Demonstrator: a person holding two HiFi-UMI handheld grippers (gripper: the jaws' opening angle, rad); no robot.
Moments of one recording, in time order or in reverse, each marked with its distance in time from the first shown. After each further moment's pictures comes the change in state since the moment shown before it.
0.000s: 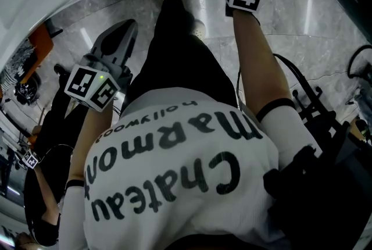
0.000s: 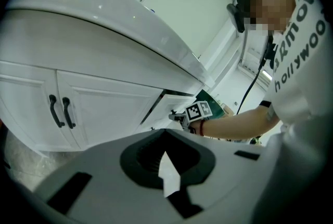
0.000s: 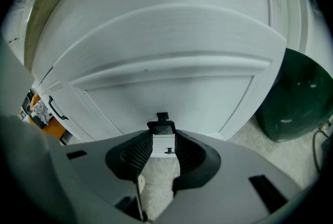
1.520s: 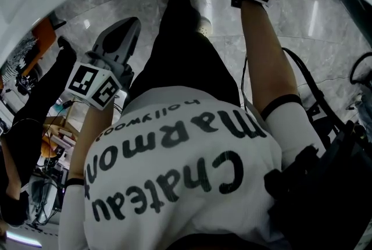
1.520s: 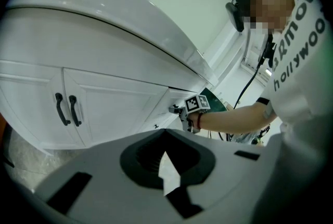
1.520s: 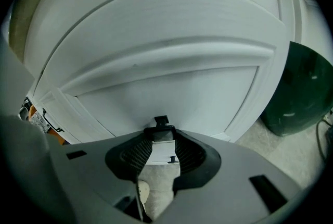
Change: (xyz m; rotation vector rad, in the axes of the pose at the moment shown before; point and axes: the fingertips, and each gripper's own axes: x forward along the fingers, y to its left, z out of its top) left arm 0.000 0.017 -0.004 -0.010 0.029 0.026; right arm 0.027 -0.003 0.018 0.084 -0.016 -0.009
